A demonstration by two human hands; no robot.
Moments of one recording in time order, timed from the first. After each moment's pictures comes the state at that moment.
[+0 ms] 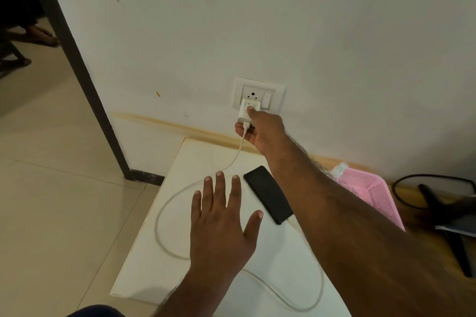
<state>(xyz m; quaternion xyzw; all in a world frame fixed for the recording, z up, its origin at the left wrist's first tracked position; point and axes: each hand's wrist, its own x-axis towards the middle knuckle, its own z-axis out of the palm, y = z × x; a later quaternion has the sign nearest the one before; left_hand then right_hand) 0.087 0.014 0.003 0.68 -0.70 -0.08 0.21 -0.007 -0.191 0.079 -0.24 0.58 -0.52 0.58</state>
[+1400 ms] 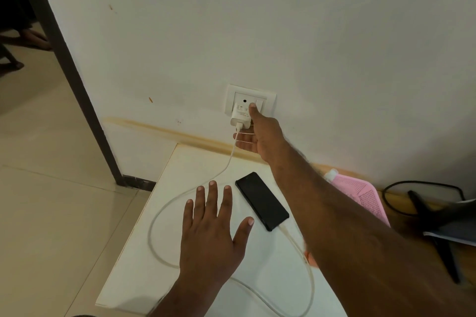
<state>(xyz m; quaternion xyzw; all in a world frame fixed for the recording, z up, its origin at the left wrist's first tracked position) 0.085 0.012 -0.008 0.68 -0.70 -0.10 0.18 -0.030 -0.189 0.086 -0.33 0.61 -0.45 0.56</state>
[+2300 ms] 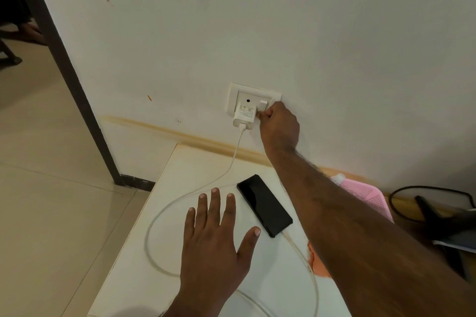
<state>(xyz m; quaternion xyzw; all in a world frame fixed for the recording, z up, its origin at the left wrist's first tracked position) 0.083 0.013 -0.009 0.67 -0.71 -0.13 0.18 -0.046 -0.210 0.072 -0.60 0.73 -0.34 0.01</state>
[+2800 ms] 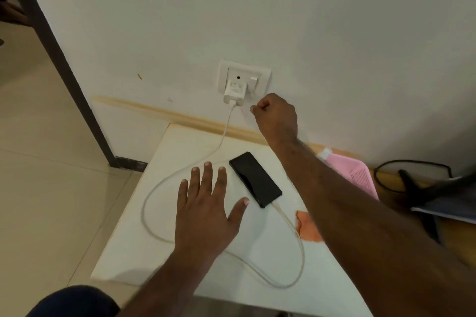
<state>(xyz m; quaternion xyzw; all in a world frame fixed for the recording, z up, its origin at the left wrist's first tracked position) 0.085 0.016 -0.009 0.67 -0.72 -0.11 0.17 -0.068 -0.165 0.072 -0.62 0.71 -0.31 0.08</state>
